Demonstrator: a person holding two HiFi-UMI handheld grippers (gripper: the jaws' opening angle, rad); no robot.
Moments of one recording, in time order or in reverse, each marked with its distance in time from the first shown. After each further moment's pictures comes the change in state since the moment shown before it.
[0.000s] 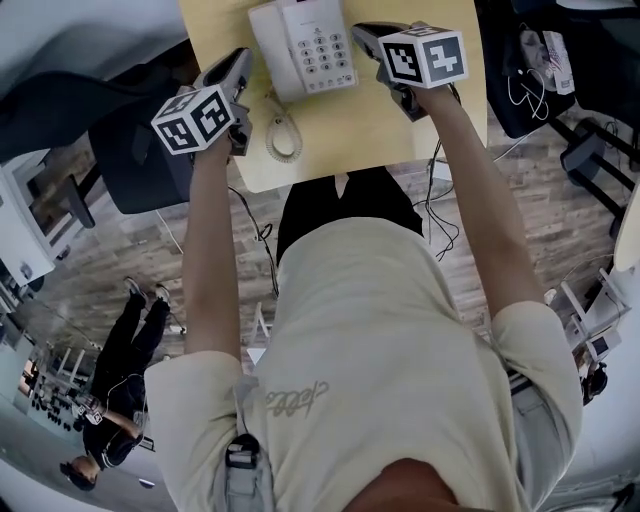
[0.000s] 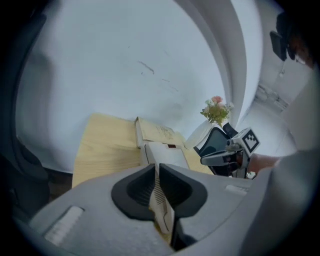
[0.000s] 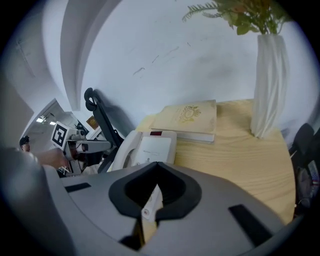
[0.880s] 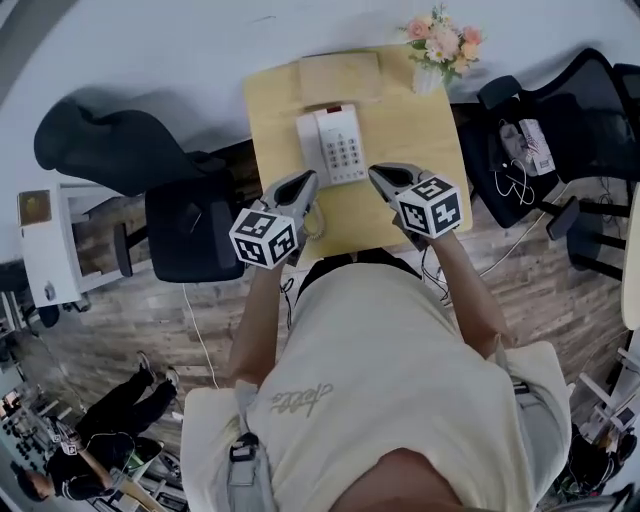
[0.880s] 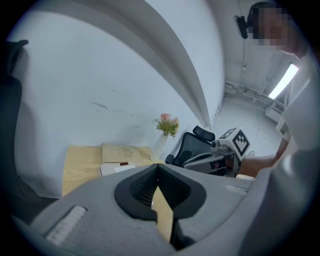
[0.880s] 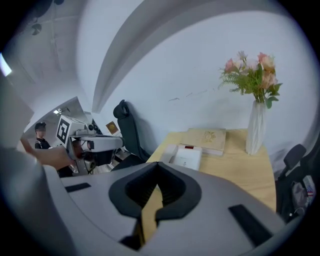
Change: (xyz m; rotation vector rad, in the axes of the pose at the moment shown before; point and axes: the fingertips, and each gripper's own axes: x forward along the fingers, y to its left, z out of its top) left arm -0.118 -0.178 0.008 0.251 -0.154 -0.157; right arm -0.146 0.120 -0.027 -0.184 -0.178 0.069
